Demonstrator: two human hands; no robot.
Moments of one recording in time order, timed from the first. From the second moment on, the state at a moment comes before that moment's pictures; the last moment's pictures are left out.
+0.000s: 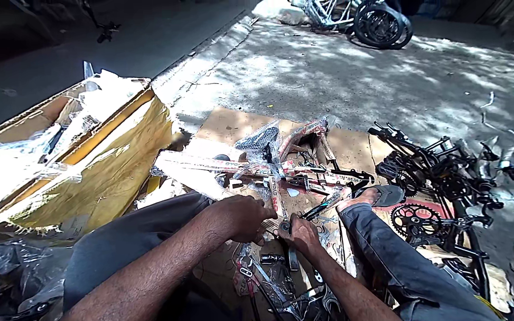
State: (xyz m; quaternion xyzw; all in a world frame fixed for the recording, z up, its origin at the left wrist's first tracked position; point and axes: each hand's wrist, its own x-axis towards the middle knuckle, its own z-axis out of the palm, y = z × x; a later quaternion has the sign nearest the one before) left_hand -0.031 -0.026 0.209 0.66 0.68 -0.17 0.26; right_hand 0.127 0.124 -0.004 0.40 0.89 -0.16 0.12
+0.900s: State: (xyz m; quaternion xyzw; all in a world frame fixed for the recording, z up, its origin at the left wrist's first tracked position) left_hand -0.031 -0.025 0.204 0.66 0.68 -0.18 0.25; right_hand 0.133 0.123 -0.012 0.38 0.90 -0.21 0.11
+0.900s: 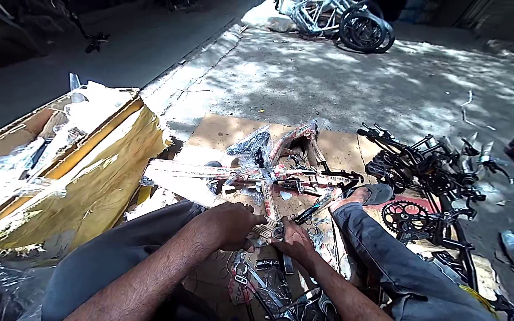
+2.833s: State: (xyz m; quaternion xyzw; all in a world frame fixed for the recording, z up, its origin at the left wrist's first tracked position) left_hand 0.037 0.055 0.158 0.47 0.61 0.36 0.52; right_hand 0.236 0.130 0.086 0.25 0.40 -0.84 -0.27
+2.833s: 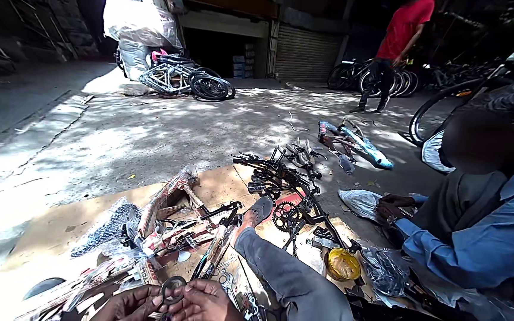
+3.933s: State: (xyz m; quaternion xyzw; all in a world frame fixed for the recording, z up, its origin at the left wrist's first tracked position) left_hand 0.043 0.056 0.138 0.43 0.60 0.39 0.55; right_hand 0.238 0.124 0.092 0.21 0.44 -0.81 -0.32
